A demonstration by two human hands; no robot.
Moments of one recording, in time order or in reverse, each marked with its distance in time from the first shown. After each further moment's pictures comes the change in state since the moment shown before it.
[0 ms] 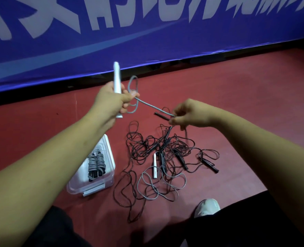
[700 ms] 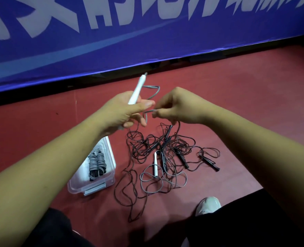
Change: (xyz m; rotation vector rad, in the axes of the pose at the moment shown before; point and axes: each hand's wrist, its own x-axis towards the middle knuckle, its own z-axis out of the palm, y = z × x) left_hand -0.024 0.001 0.005 0.214 -0.373 -0.101; right_hand -0.006 -0.055 0.006 0.016 0.122 -0.211
